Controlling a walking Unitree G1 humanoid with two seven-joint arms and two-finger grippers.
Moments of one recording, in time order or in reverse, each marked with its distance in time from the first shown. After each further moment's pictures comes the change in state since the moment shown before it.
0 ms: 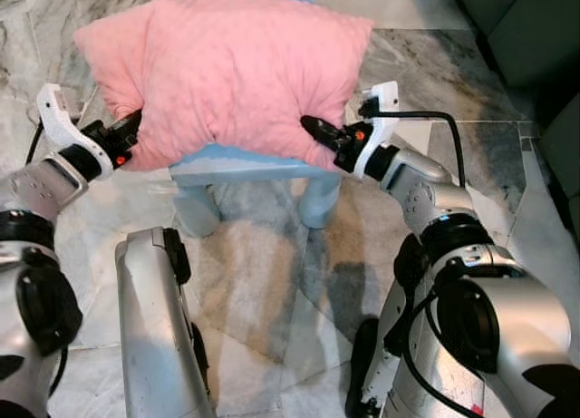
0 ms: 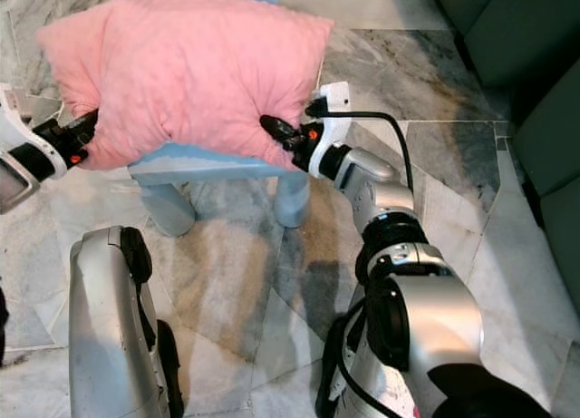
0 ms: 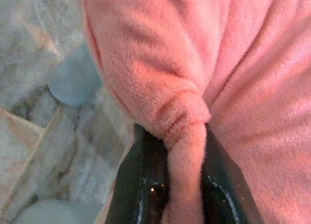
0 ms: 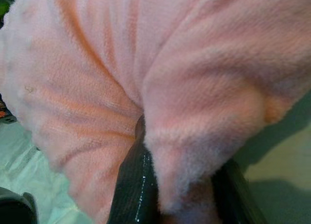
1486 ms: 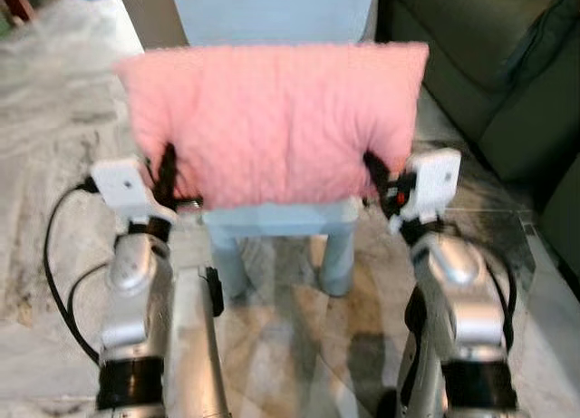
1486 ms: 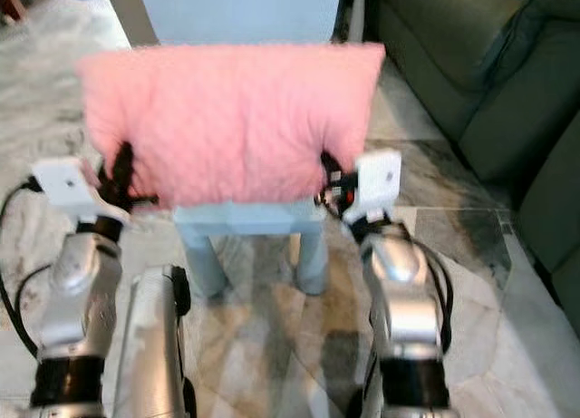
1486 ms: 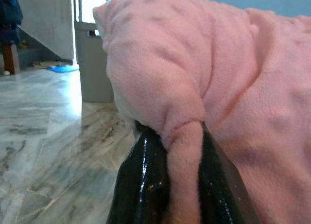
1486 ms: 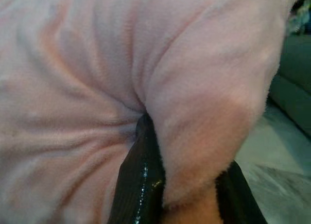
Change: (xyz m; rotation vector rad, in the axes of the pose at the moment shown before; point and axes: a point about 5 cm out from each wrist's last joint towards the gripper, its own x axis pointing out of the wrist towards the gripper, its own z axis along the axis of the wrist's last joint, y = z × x) left arm -0.031 -0.070 -0.109 0.475 -0.371 0.278; right arm -0.090 0.039 -0.045 -0.319 -0.112 -0.528
